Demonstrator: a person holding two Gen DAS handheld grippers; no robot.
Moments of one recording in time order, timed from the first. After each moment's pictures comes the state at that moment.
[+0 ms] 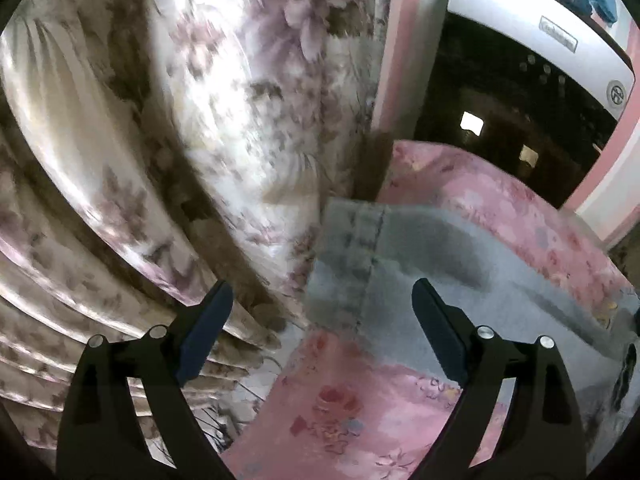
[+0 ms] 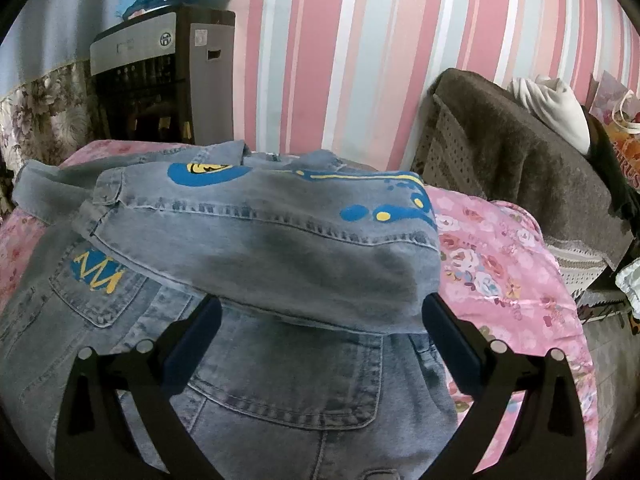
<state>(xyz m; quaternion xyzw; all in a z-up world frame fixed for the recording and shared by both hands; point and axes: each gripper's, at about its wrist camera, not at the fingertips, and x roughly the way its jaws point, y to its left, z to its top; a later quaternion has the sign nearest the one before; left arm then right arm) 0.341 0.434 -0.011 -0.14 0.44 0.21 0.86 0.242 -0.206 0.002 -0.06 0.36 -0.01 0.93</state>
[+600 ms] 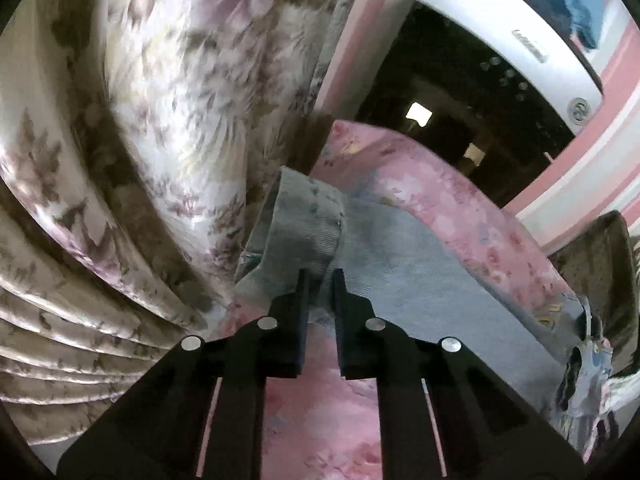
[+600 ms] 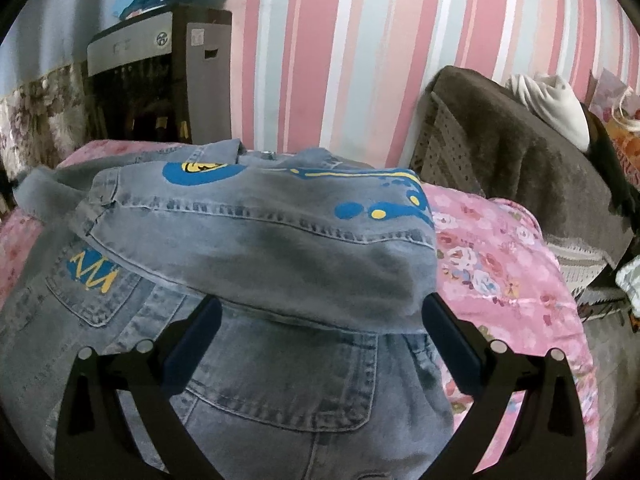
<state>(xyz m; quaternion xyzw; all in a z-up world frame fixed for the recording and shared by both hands) 0.346 0.423 -0.019 -0.22 0.43 0.12 0.87 0.247 -0.210 0.001 -0.06 0.36 -0.01 0.93</state>
